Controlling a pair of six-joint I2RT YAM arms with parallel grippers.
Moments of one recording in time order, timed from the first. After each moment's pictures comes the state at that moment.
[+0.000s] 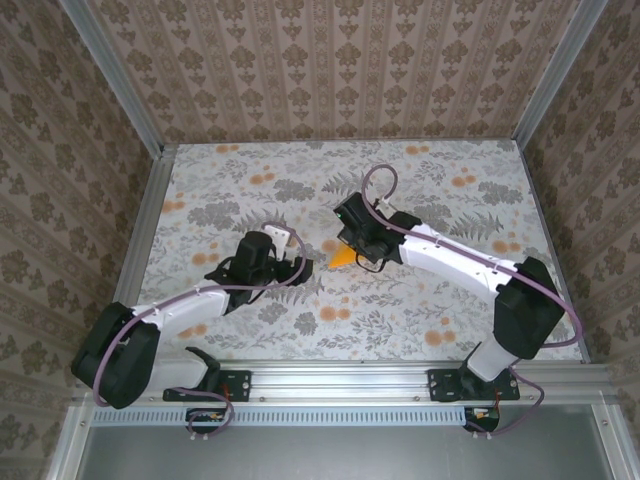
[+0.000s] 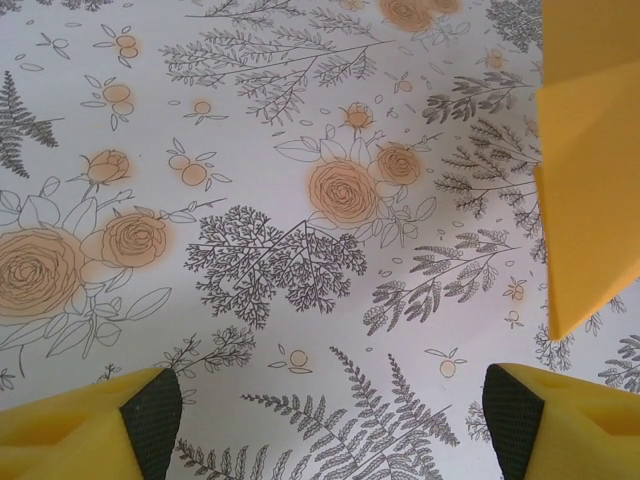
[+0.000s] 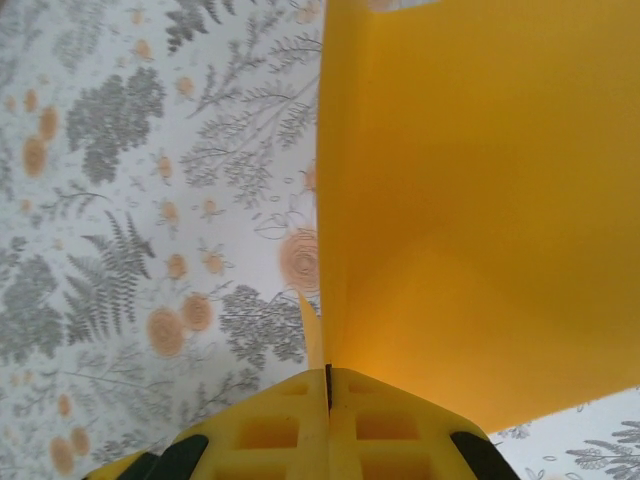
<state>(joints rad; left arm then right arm) -0.63 1.26 0.52 0.10 0.14 -0.25 0.74 1.60 1.25 -0.66 0.30 1.34</state>
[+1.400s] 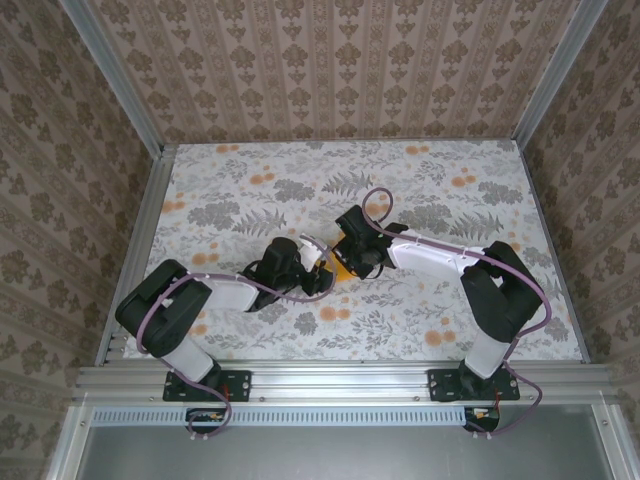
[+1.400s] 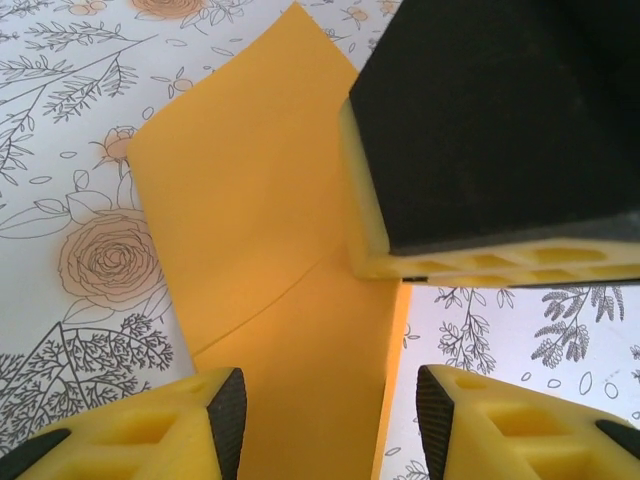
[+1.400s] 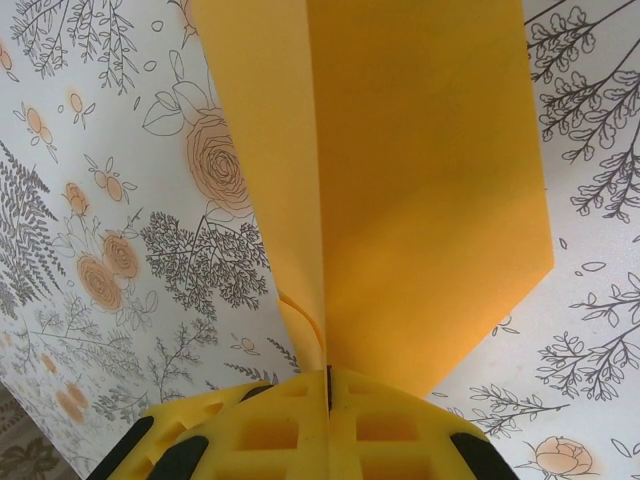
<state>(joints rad) -0.74 1.59 0.53 0.50 0.32 -0.05 0.69 1.72 1.12 -0.44 -0.04 1.50</state>
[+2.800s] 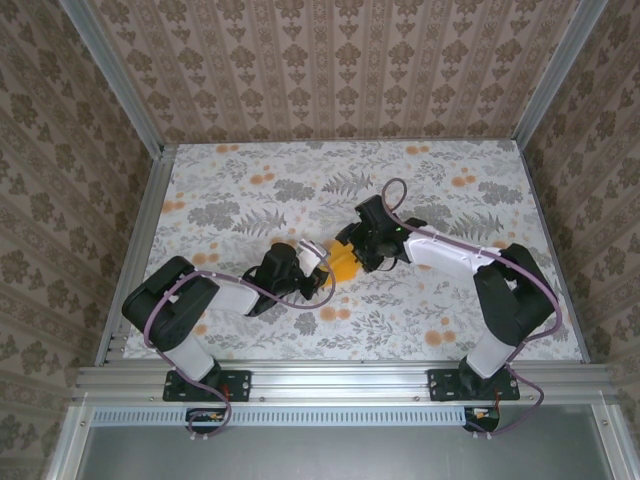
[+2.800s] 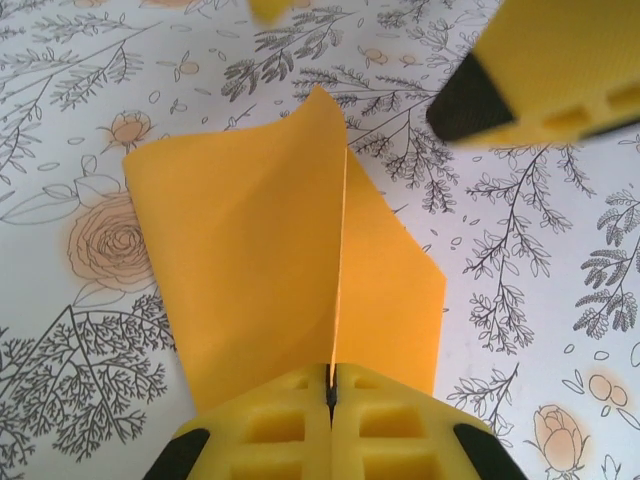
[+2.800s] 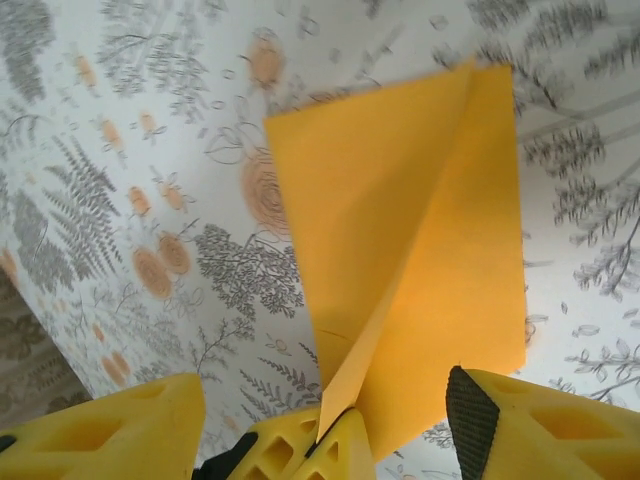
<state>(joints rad) -0.74 1.64 0.48 0.60 0.29 0.01 0.57 1.66 1.06 -0.37 -0.16 1.33</state>
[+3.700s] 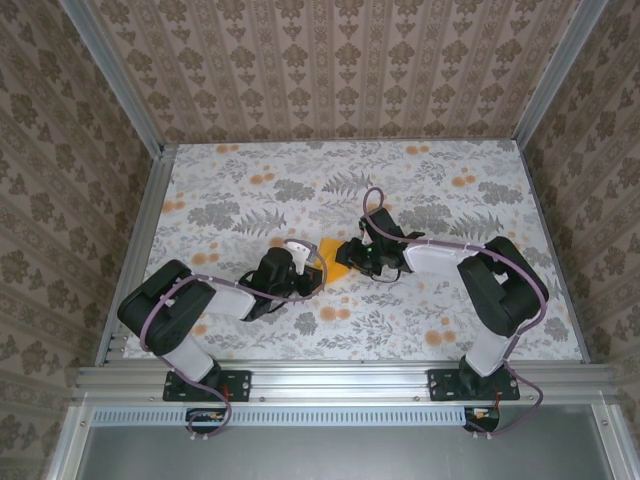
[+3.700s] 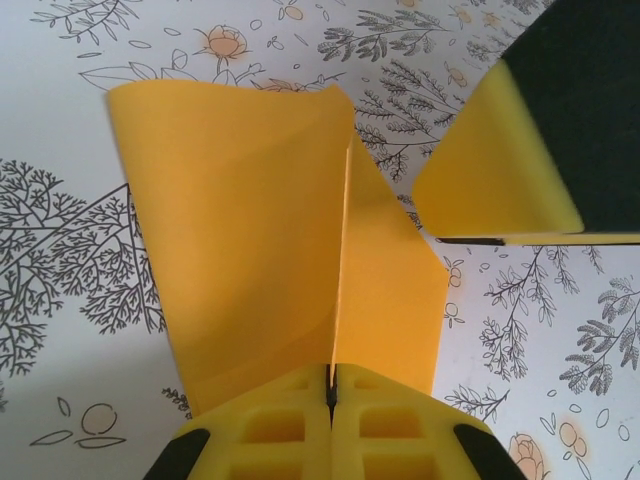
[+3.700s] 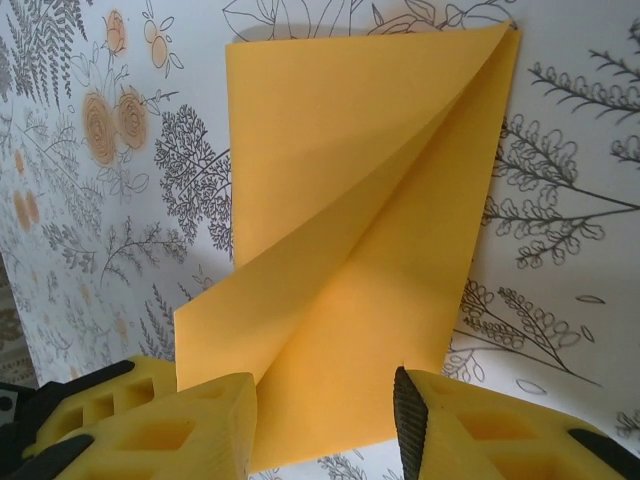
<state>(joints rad) -0.74 1.61 0.43 0.61 0.21 -0.36 0.55 1.74 0.92 -0.11 -0.35 0.90</state>
